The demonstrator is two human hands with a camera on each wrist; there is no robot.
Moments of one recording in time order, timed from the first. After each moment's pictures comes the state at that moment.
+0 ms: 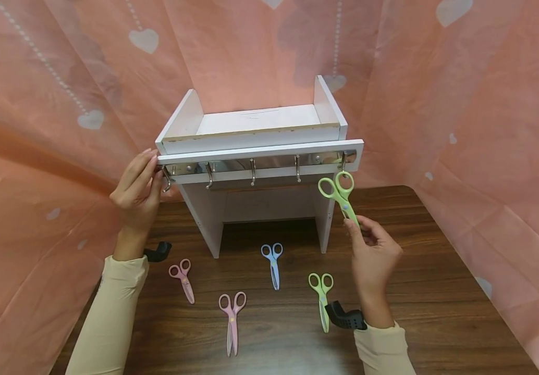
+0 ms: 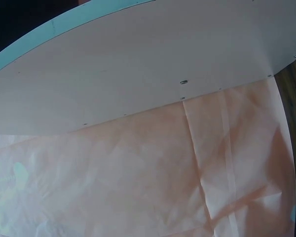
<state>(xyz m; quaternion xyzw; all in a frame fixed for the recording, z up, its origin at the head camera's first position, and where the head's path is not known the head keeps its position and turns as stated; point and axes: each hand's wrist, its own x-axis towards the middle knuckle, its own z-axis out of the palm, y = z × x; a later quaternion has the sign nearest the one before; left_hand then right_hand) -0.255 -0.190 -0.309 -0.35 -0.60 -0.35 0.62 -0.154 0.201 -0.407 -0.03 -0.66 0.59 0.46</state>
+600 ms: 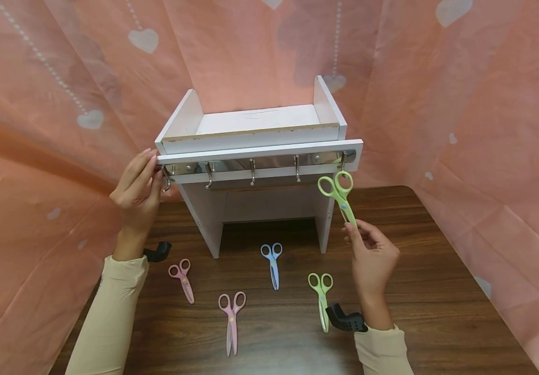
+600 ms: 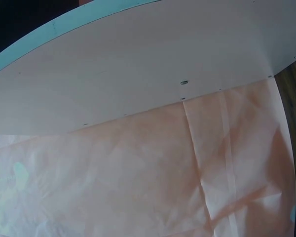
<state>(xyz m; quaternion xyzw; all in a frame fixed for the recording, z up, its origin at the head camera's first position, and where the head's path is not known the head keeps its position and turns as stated) -0.256 -0.191 -0.311 -0.35 -0.61 -0.35 0.62 -0.154 0.205 -0.418 -0.02 -0.66 0.61 0.44</state>
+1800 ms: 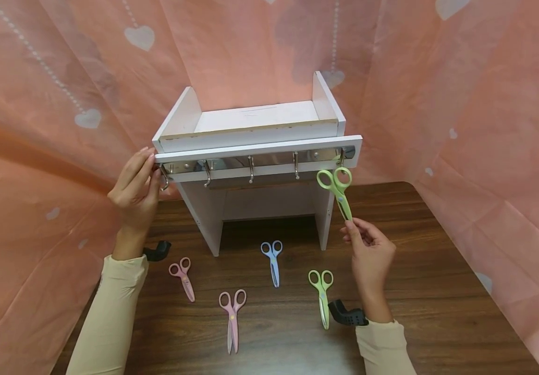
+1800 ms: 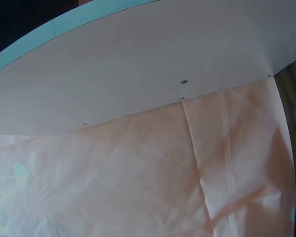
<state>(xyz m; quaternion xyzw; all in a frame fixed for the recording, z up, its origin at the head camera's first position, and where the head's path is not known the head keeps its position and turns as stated) -0.252 -0.189 -0.308 -0.35 -0.61 -0.36 0.62 -0.164 0.212 -0.436 -0.01 -0.64 0.66 0.39</state>
